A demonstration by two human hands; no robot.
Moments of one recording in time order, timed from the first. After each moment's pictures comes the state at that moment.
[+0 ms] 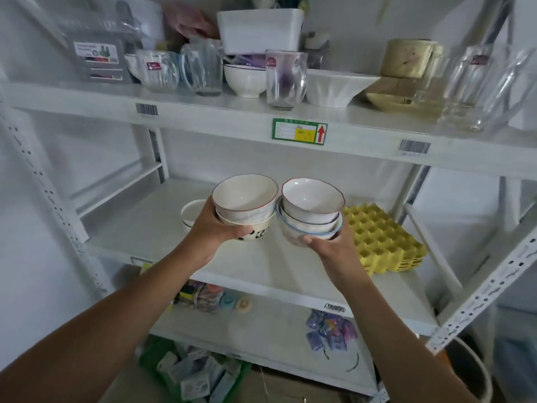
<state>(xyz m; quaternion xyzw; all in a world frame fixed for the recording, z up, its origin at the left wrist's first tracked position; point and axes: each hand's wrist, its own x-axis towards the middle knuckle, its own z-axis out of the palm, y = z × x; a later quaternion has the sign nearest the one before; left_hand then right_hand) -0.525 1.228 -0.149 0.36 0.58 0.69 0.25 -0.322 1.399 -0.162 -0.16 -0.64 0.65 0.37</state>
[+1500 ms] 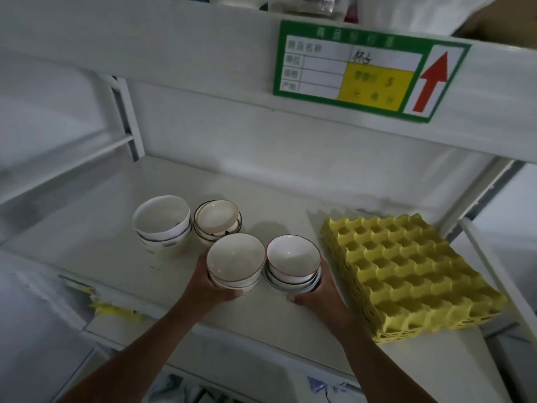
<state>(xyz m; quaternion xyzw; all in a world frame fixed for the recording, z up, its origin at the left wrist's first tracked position) -0.621 1.352 -0.377 0.27 0.68 0.65 0.21 -0.435 1.569 -0.378 -0.22 -0.75 0.58 0.22</state>
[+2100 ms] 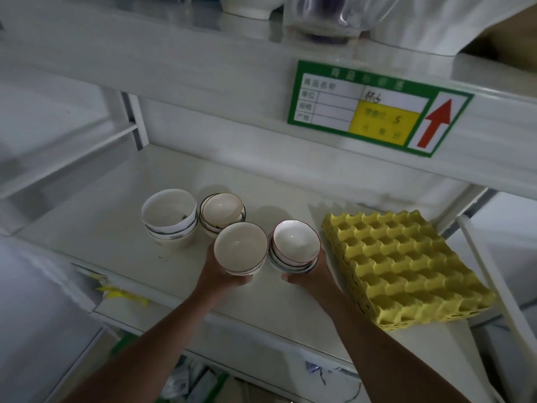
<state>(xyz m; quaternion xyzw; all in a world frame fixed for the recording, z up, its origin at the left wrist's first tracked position) -0.612 1.365 -0.363 0.19 0.74 0.62 0.20 -0.467 1.577 -0.369 -0.26 -0.78 0.52 0.23</state>
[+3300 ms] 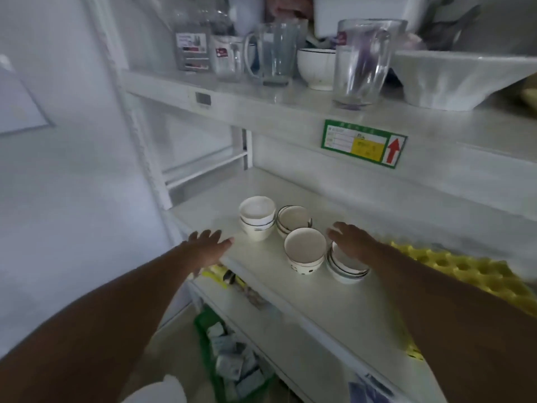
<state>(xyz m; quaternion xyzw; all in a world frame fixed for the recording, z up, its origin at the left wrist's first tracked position) -0.596 1.204 -0.214 0.15 0.97 0.05 0.18 -0.495 1.538 -0.196 -0.18 -0.96 0.18 -0.08</state>
